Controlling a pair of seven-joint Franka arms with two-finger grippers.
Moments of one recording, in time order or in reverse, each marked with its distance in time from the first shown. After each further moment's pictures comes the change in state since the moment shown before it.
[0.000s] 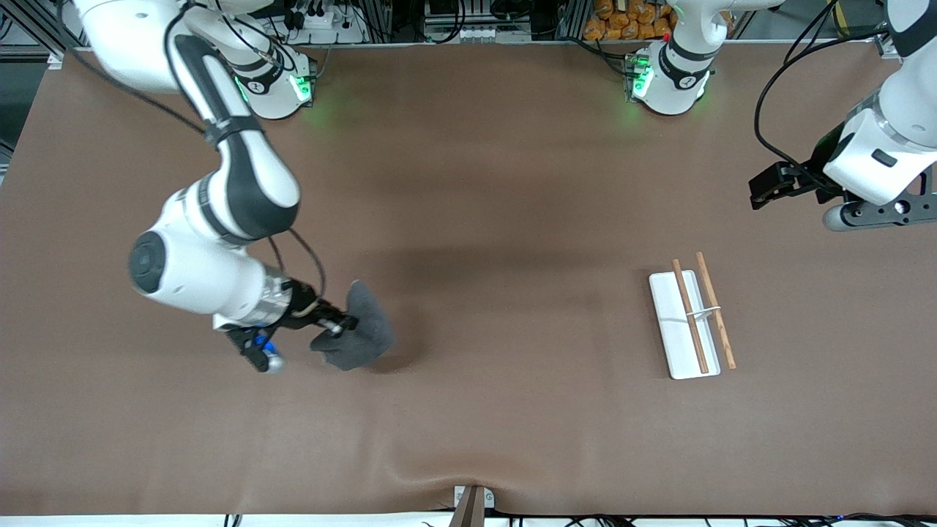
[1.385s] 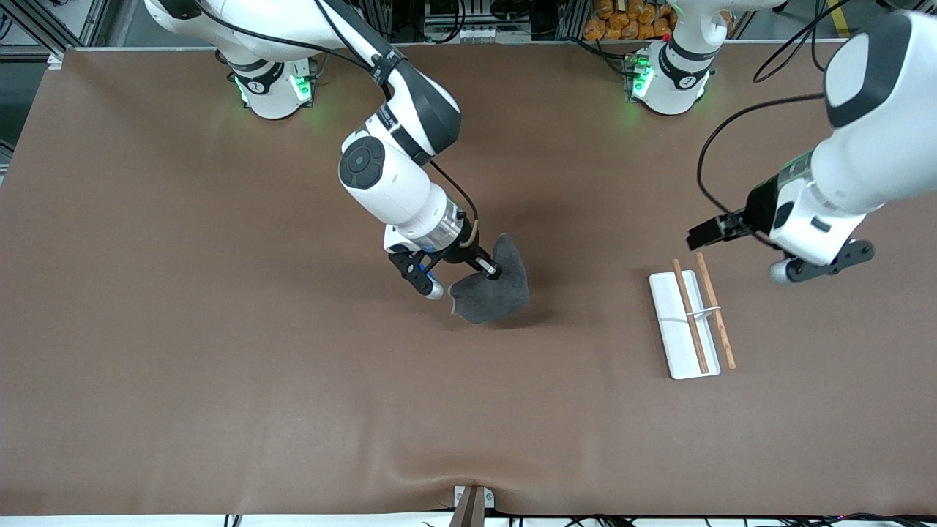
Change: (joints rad) left arm -0.017 0.141 -0.024 -0.005 -0.188 0.155 -0.211; right arm 0.345 0.058 -0.003 0.020 -0.045 0.301 0.501
